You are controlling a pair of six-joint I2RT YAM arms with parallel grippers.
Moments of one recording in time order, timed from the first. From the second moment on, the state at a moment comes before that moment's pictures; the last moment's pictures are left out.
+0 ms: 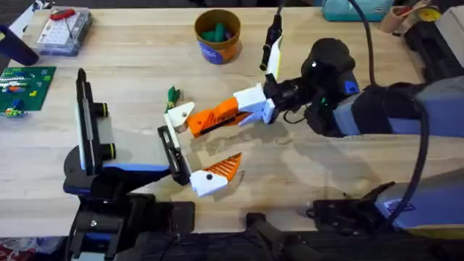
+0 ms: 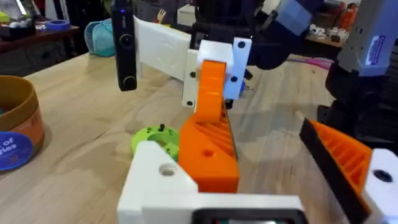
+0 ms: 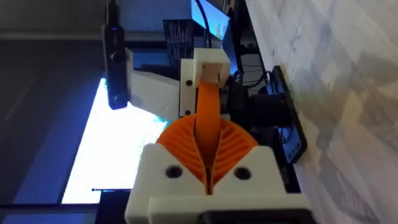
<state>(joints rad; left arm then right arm) -0.06 0.03 0.00 -0.03 1.10 -0.04 0.50 1.67 0.56 1.07 -1.34 1.48</state>
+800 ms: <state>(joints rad) -0.06 0.03 0.00 -0.03 1.07 -0.04 0.53 1.67 0.56 1.06 -1.24 1.49</state>
